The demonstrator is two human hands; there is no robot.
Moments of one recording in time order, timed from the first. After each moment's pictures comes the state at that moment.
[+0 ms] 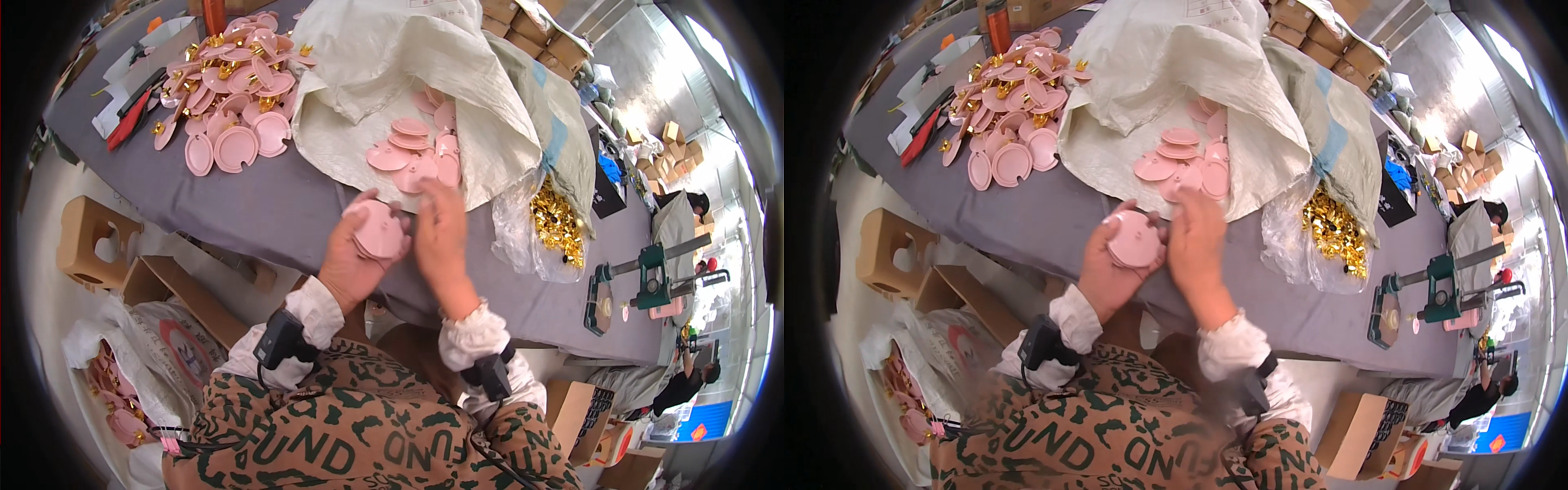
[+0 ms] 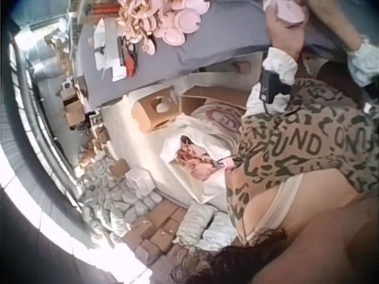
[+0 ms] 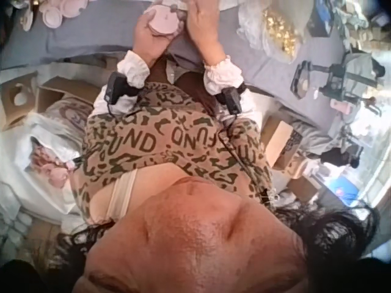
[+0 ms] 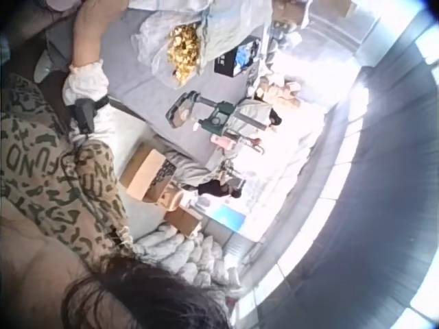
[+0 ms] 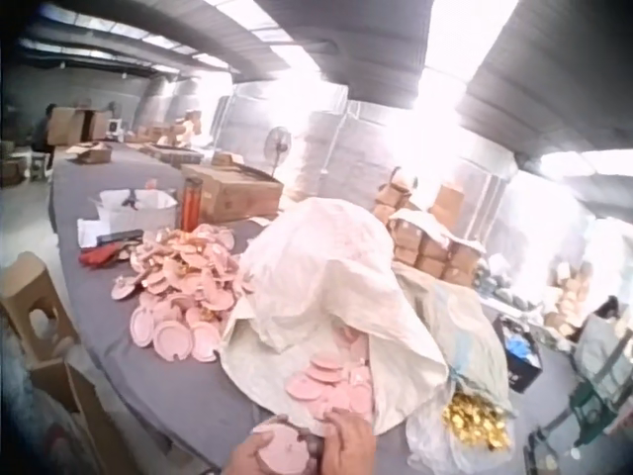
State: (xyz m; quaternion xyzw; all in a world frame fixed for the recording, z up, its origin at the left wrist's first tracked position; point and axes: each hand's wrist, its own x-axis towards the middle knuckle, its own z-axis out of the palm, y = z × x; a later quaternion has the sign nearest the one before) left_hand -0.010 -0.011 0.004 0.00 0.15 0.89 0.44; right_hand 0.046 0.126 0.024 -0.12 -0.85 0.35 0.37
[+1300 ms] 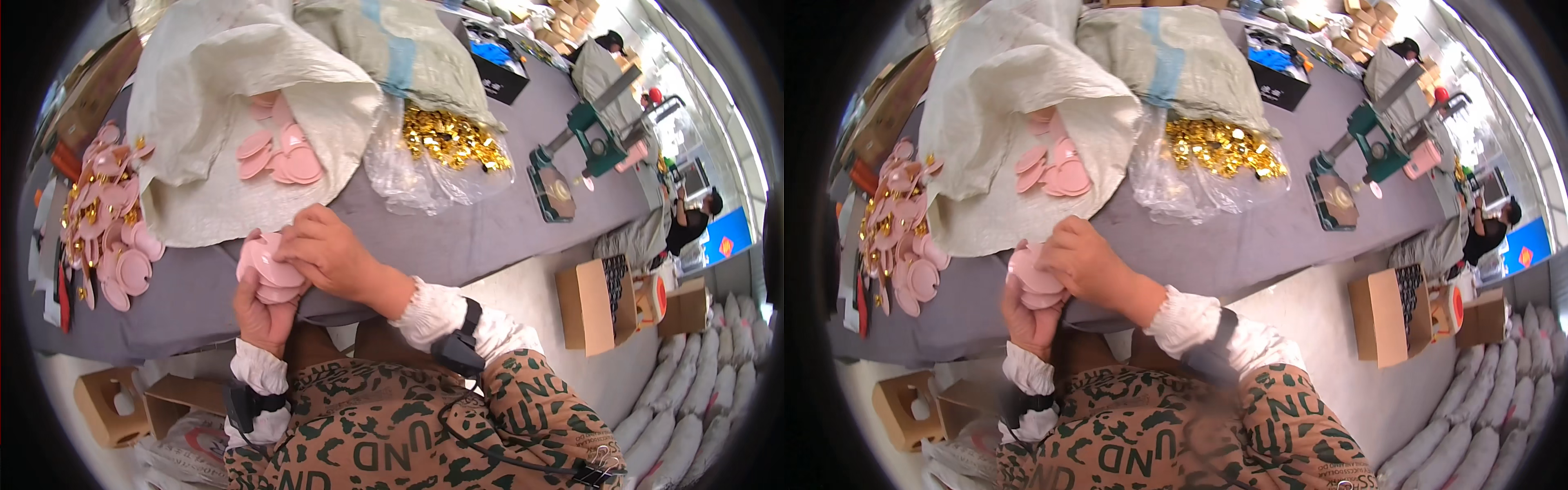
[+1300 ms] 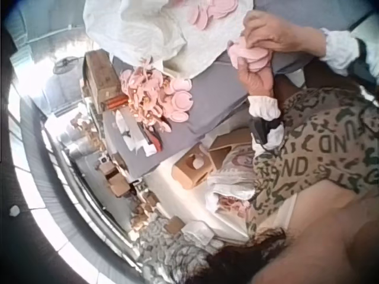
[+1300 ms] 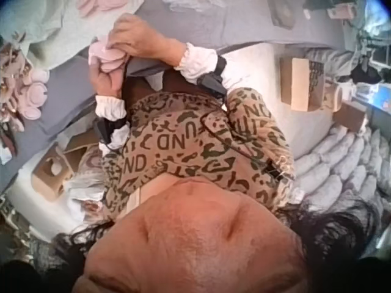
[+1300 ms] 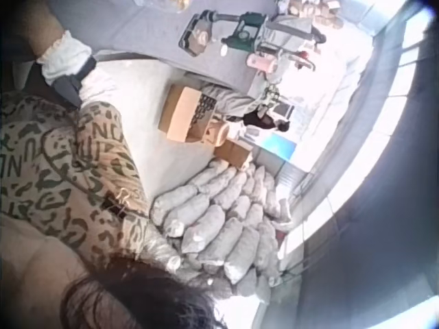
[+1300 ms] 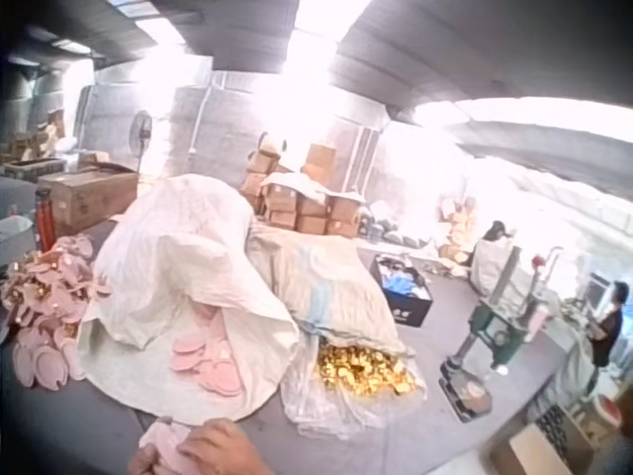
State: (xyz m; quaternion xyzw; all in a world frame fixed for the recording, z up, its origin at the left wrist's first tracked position) left_hand -0.004 -0.001 0.003 0.08 0.20 0.84 0.50; right_hand 0.085 0.143 0.029 0.06 -0.88 0.26 0.40
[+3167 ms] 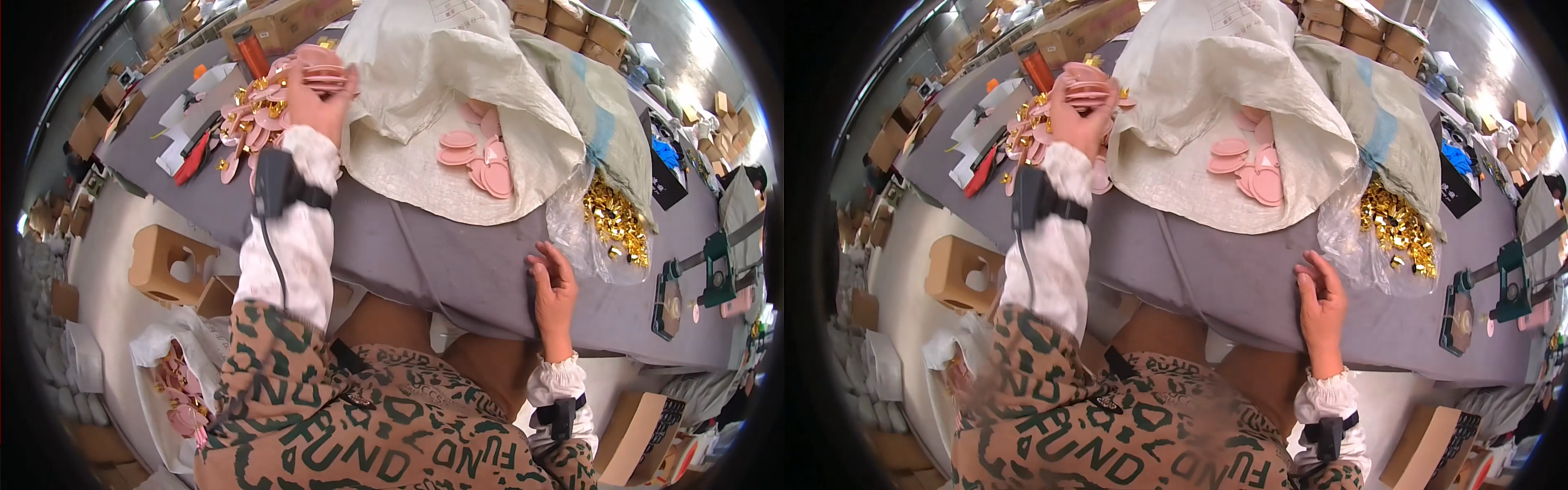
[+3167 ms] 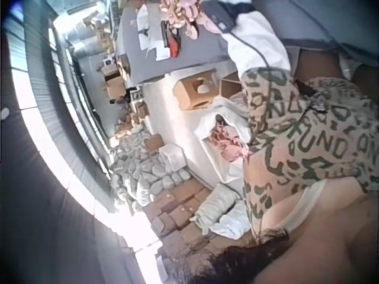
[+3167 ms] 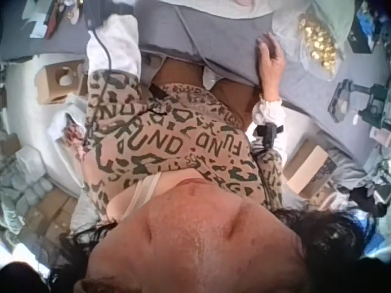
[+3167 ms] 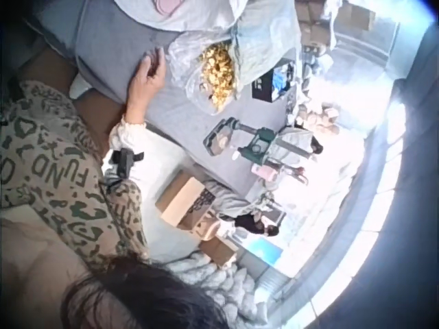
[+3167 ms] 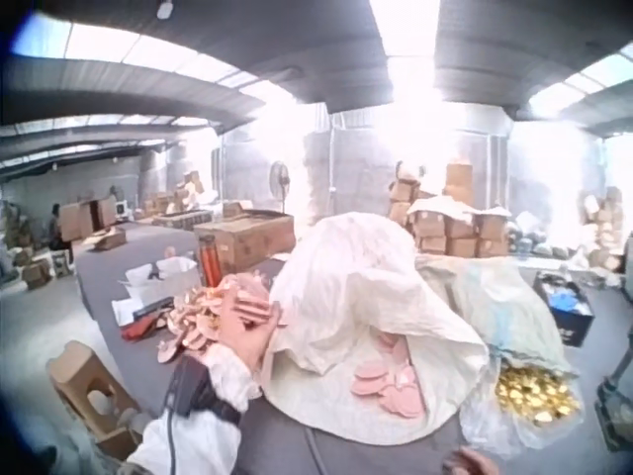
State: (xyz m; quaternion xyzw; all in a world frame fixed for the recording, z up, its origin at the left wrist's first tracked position) left_hand -0.195 -0.003 0.124 0.32 0.67 0.64 -0.19; right_hand 0.172 0.170 -0.009 -0.21 -0.74 0.53 0.36
